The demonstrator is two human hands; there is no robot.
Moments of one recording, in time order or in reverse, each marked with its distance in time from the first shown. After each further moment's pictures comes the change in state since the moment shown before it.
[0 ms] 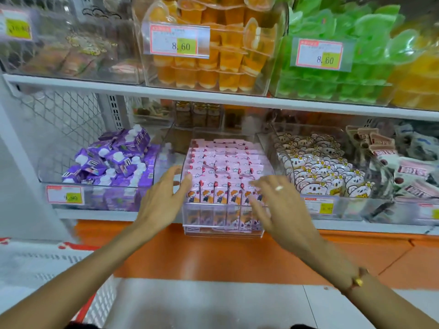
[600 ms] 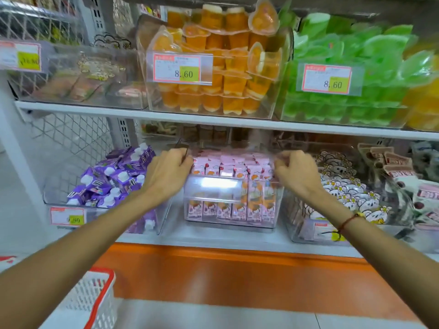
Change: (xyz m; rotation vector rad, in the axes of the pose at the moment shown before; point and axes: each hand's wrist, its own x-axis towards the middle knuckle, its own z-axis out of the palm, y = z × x) left_hand 0.080 0.049 -0.038 0.262 0.134 0.054; right_hand 0.116 0.059 -0.006 0.232 -0.033 0.447
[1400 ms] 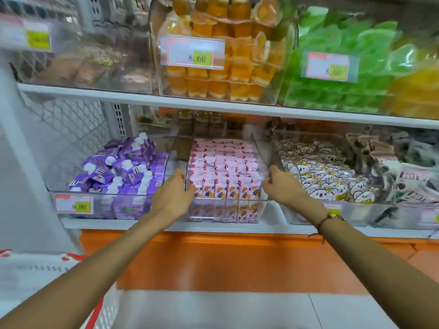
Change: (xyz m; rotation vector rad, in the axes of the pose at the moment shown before) left_hand -0.052 -0.046 0.047 -0.063 -0.179 -0.142; right_hand -0.046 0.001 0.038 -0.174 -0.351 0.106
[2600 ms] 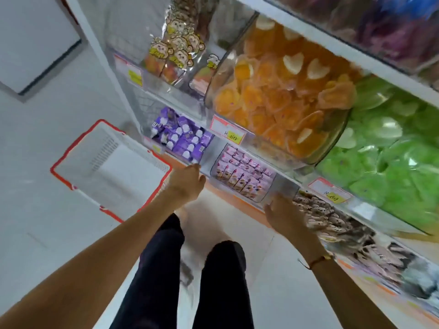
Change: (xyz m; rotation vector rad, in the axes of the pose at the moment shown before) left_hand -0.011 0.140 -0.170 0.157 -0.541 -0.642; right_hand 0.014 -0.049 -0.170 -0.176 -0.746 -0.151
